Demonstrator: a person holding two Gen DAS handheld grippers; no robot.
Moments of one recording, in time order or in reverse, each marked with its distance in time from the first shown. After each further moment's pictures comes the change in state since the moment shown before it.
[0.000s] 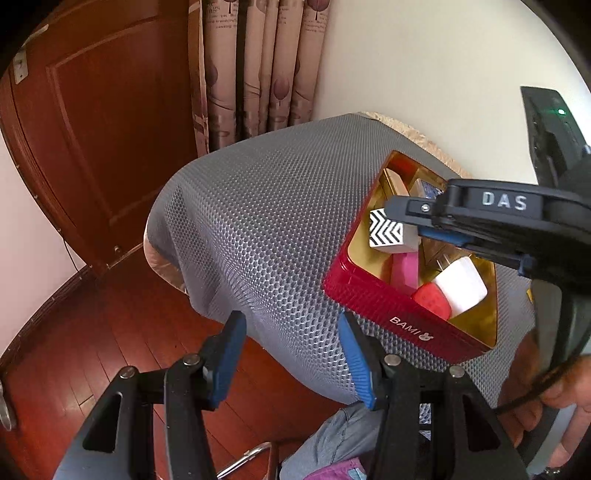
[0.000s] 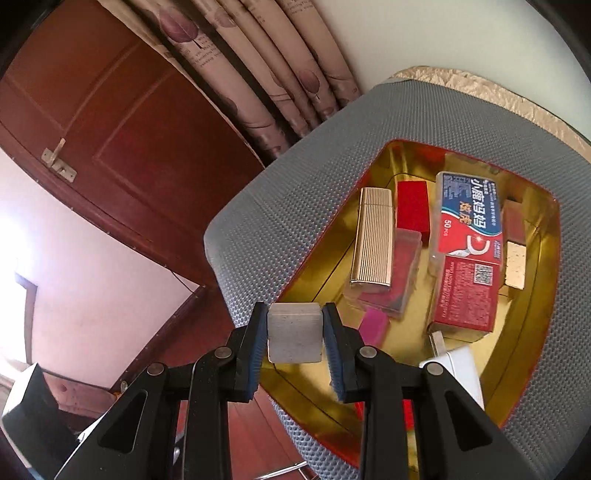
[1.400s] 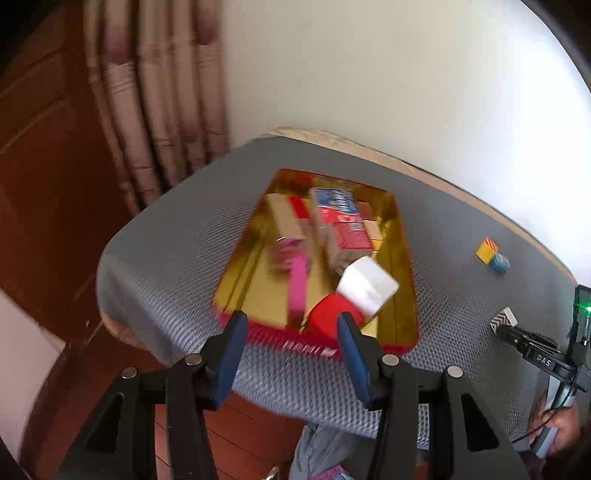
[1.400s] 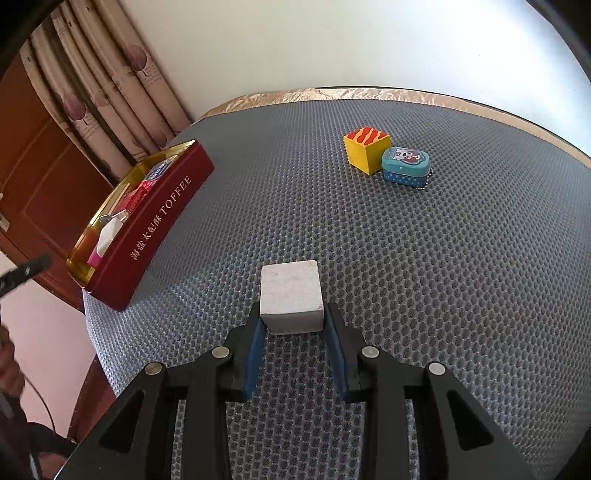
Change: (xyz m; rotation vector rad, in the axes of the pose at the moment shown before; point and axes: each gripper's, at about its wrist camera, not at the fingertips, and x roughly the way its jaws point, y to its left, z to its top) left arm -0.025 -0.078 0.000 0.262 -0.101 -0.110; right arm -0.150 -0.206 -0.182 0.225 -0.233 -0.324
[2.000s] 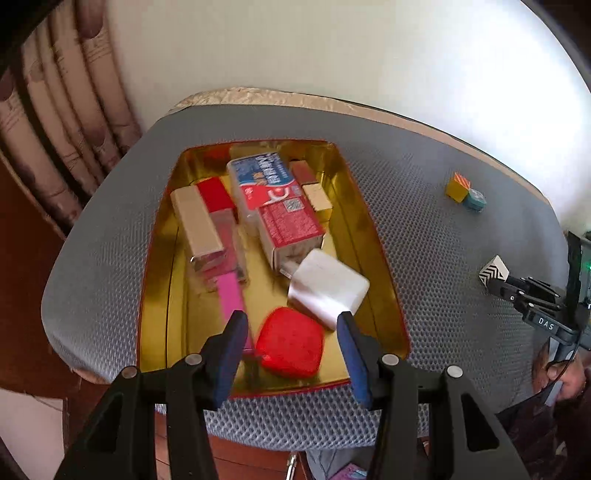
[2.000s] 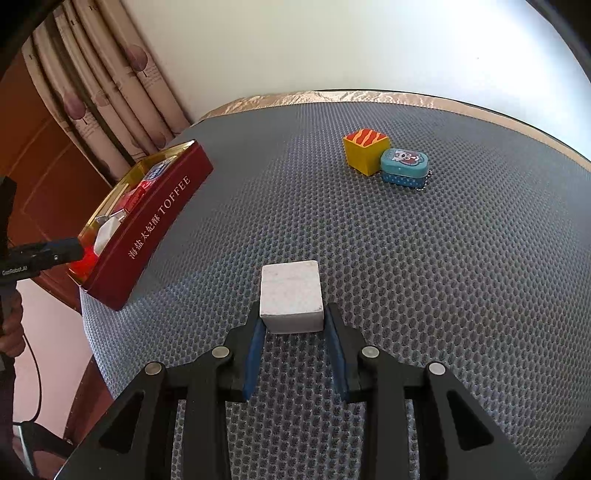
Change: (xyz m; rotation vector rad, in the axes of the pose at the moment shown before) left arm 0.072 -0.040 0.045 0.314 0.216 -0.194; right arm 0.003 0.001 -0.001 -0.012 -0.020 -0.013
